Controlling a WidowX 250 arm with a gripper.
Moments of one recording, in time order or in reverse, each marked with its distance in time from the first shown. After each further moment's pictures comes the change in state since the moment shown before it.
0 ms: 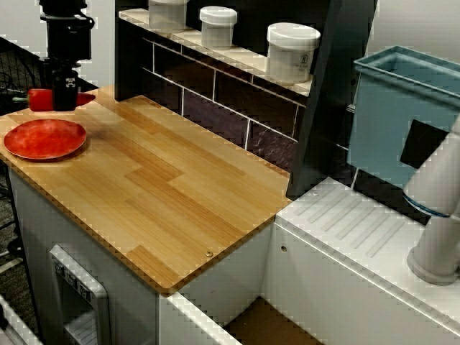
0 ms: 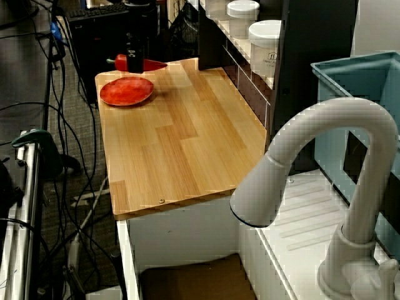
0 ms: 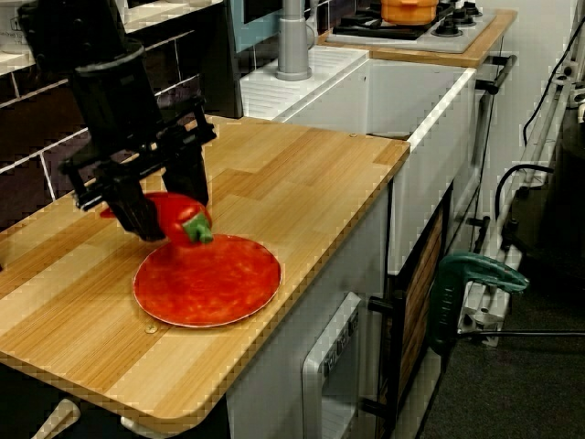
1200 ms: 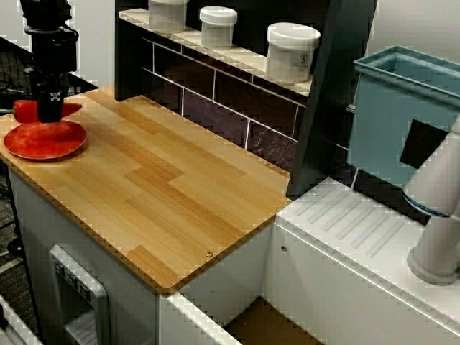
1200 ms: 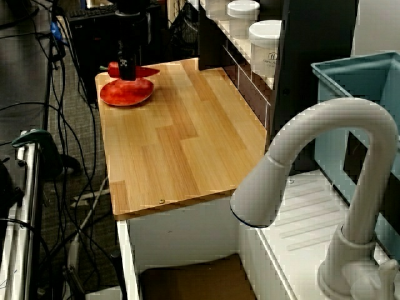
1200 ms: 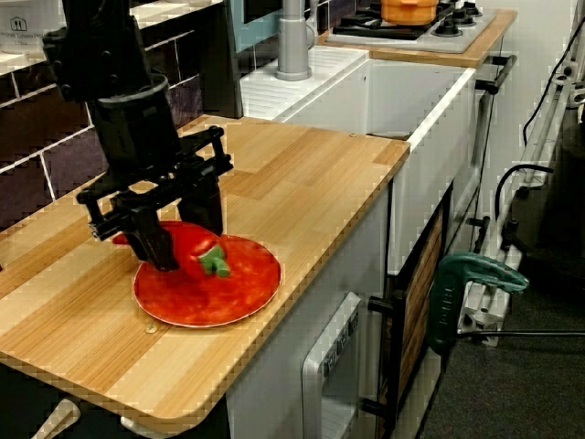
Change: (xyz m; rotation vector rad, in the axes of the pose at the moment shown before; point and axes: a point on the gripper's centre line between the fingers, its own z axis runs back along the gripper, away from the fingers) arm -0.012 0.002 -0.017 0.039 -0.015 -0.001
